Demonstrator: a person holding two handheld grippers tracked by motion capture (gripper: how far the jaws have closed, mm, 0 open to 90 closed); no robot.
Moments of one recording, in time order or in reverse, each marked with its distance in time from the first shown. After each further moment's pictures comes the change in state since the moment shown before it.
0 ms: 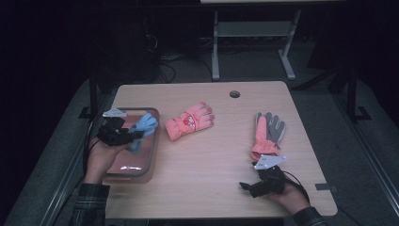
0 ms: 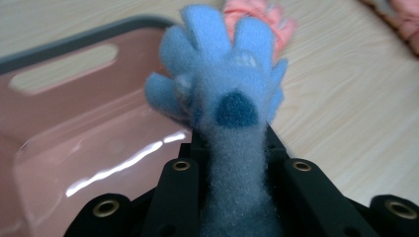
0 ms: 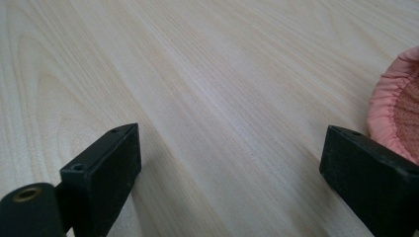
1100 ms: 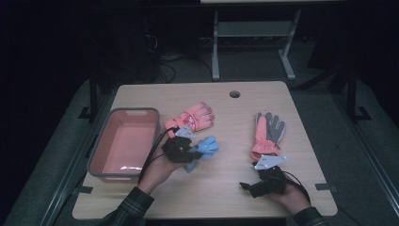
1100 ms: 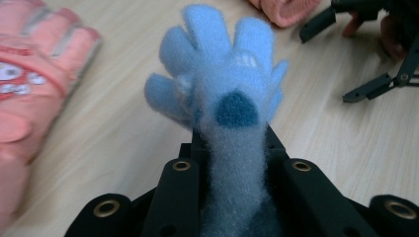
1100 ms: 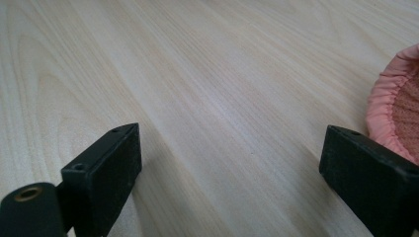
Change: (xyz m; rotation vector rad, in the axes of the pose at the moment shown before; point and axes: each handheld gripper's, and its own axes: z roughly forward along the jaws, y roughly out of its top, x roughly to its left) left arm -0.144 0.026 0.086 0.073 -0.280 0.290; right arm 0.001 0.000 -0.001 0.001 -0.002 0.010
